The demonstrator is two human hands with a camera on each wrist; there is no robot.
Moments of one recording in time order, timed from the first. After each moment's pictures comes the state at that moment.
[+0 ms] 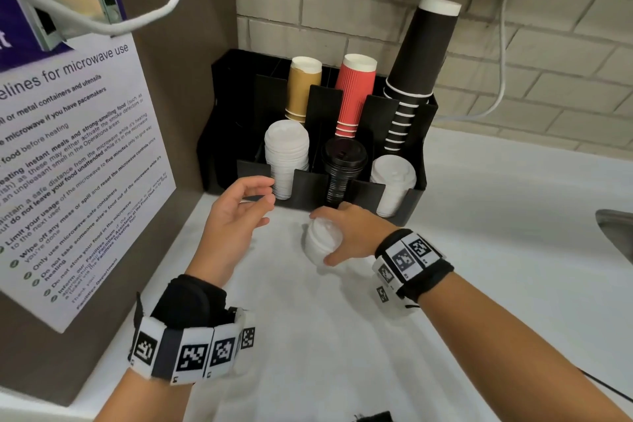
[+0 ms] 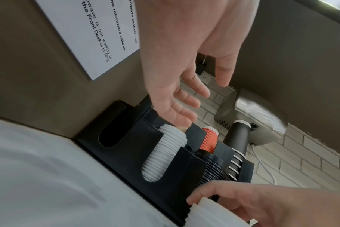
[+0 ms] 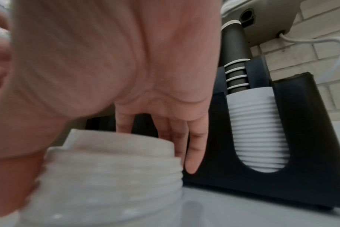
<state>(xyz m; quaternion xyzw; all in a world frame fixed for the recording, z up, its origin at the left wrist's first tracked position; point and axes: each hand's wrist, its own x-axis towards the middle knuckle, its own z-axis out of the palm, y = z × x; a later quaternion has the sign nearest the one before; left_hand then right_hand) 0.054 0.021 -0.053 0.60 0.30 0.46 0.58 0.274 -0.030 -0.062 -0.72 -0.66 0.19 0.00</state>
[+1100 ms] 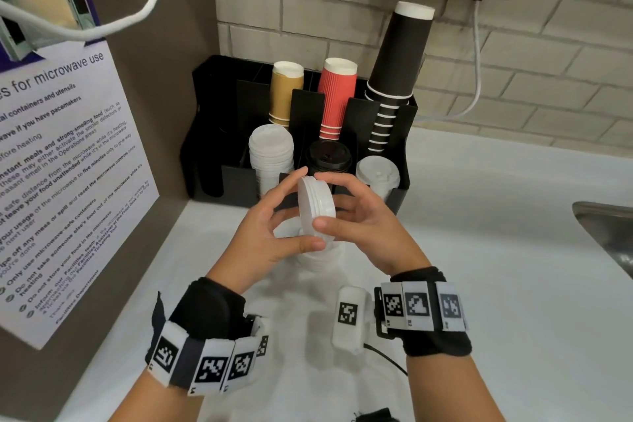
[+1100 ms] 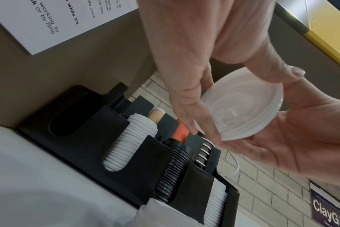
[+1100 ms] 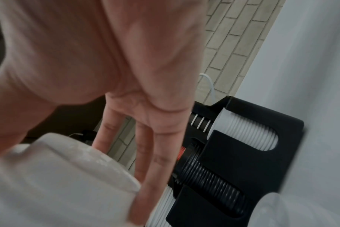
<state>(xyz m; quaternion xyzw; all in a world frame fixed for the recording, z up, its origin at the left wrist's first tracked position) 0.082 -0.001 -0.040 0.69 0.18 0.33 0.61 0.241 -0.091 -0.009 -0.55 -0.50 0.40 0.54</state>
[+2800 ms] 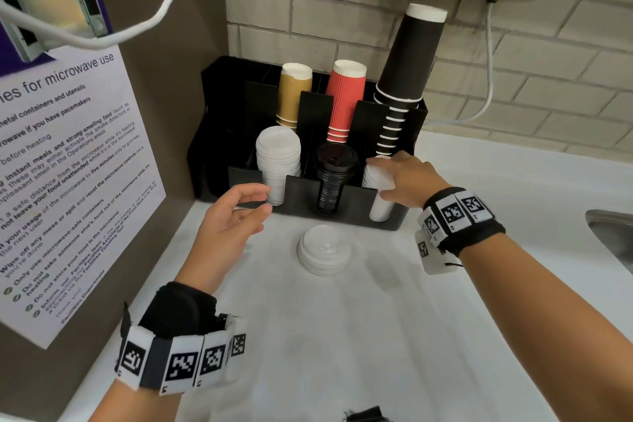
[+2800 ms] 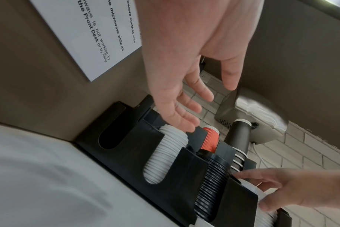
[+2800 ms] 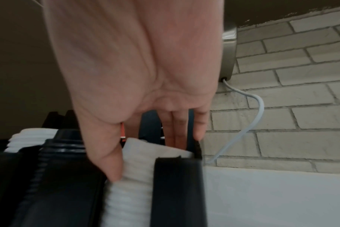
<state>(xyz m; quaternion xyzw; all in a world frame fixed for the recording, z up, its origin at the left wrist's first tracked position) 0.055 0.027 -0.058 0.64 0.26 0.44 0.57 0.361 -0.029 0.002 -0.82 -0.57 0.02 -0.04</state>
